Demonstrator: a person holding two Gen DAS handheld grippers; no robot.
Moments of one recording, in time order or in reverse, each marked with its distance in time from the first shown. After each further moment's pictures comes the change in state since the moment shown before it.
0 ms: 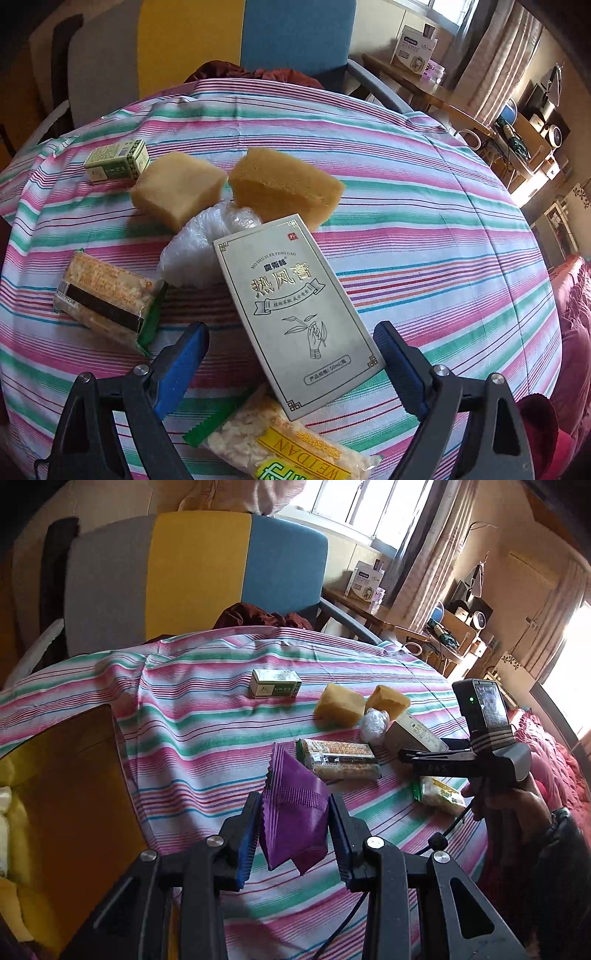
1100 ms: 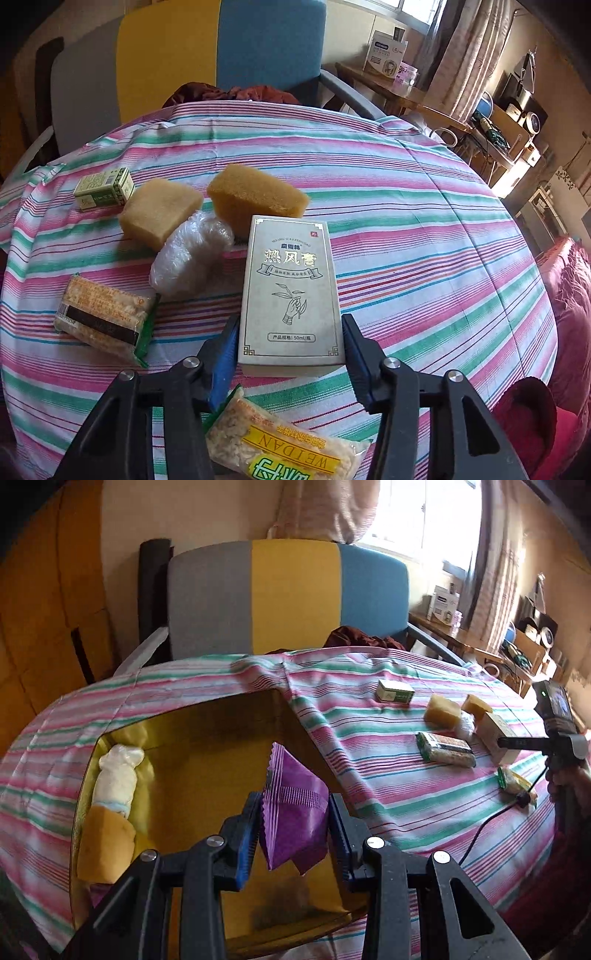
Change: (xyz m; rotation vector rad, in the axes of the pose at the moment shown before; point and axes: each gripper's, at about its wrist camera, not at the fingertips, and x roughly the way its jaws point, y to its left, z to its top) left arm -0.081 0.083 -0.059 -0.107 -0.103 0.332; right arm -0.019 -0.012 -0.007 0.090 -0.066 -0.034
